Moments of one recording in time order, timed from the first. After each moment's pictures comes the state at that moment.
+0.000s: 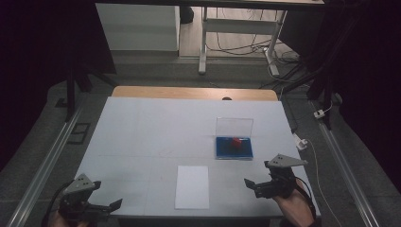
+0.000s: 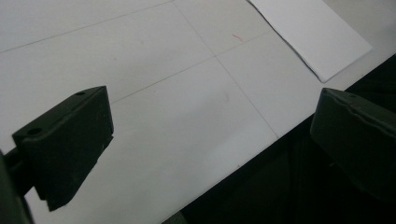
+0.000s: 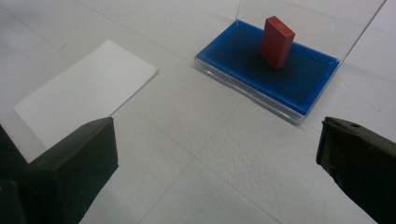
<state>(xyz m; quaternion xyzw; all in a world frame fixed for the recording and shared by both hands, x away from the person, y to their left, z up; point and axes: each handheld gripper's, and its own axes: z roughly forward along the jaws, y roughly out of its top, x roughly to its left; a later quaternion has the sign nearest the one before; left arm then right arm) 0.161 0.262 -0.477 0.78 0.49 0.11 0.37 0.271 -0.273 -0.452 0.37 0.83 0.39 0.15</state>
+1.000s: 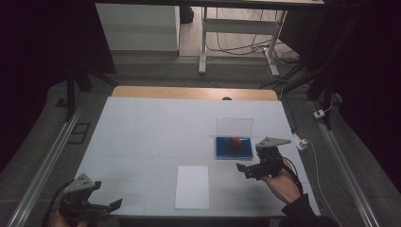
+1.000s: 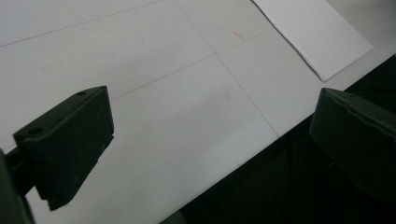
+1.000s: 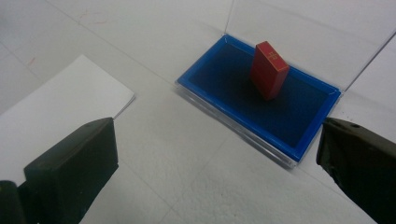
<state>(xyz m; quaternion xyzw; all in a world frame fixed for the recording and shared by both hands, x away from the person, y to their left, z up) 0.163 0.262 -0.478 0.78 0.49 0.10 0.36 0.324 -0.249 -0.450 0.38 0.84 0.37 0.14</state>
